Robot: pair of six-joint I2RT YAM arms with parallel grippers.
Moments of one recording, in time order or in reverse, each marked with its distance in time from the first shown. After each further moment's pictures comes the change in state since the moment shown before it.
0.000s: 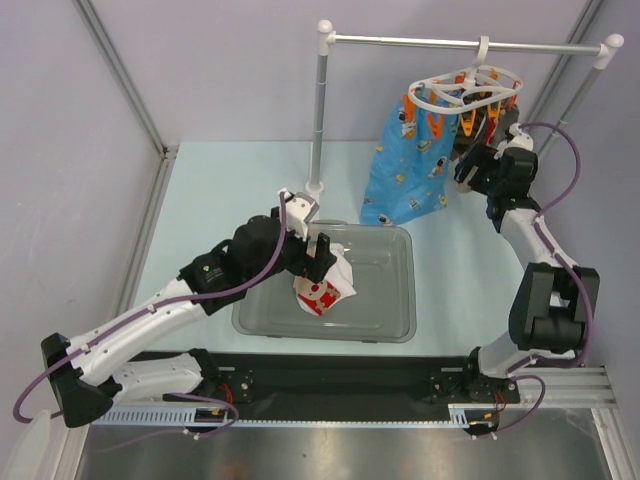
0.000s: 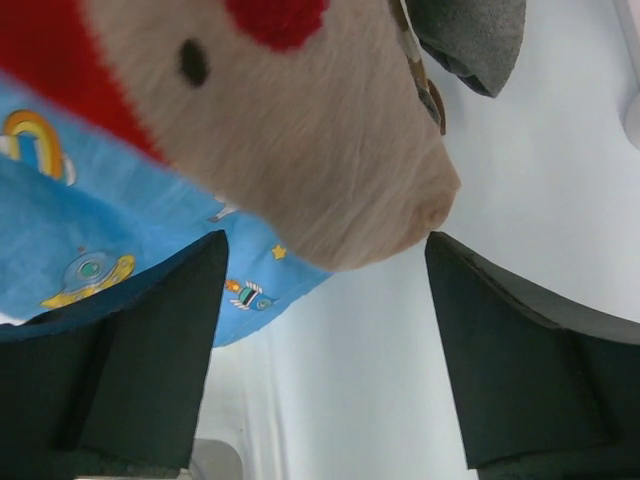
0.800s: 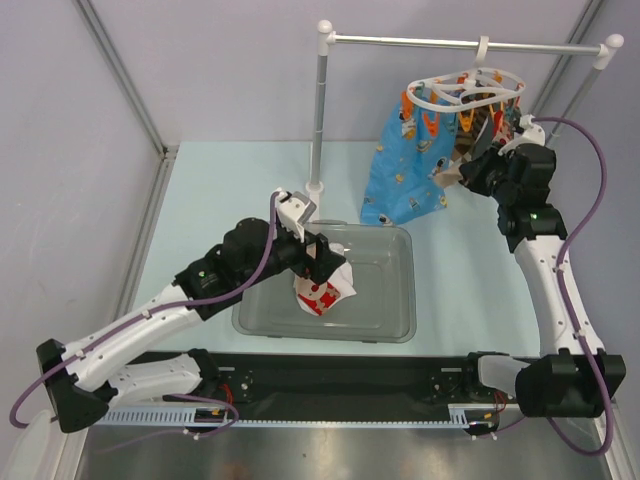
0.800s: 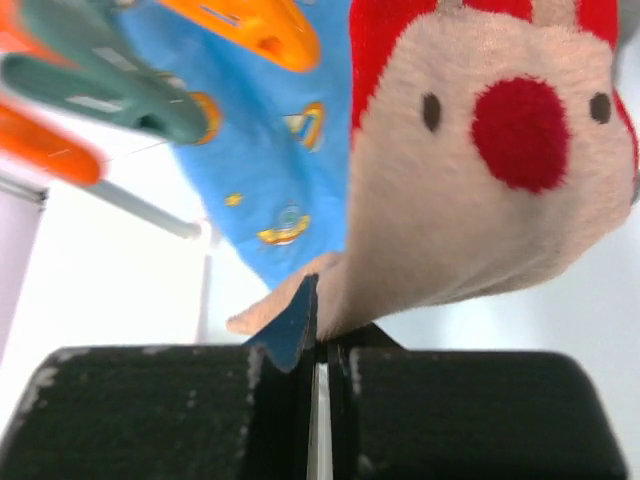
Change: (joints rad) left arm 0.000 -0.048 -0.045 0.136 0.137 -0.028; right arm 0.106 -0.302 0.101 -0.338 -0.033 0.056
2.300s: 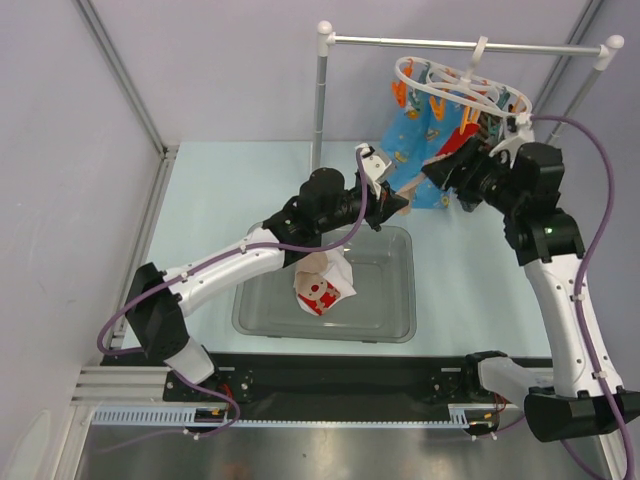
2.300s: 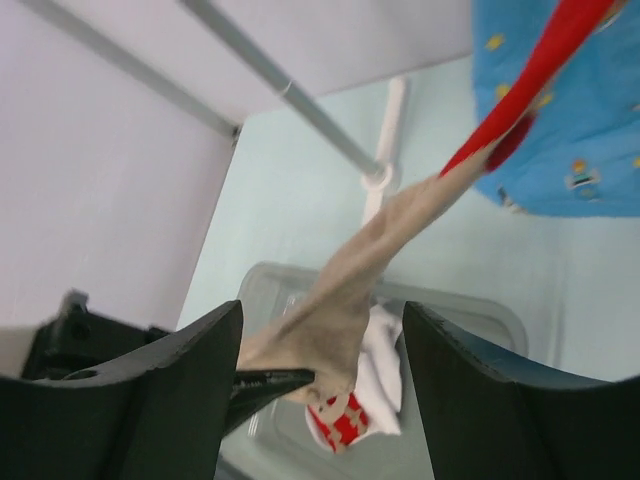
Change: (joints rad) left arm 0.000 0.597 0.410 0.418 0.220 0.169; right arm 0.142 -0.134 0.118 -0.227 -0.260 0.185
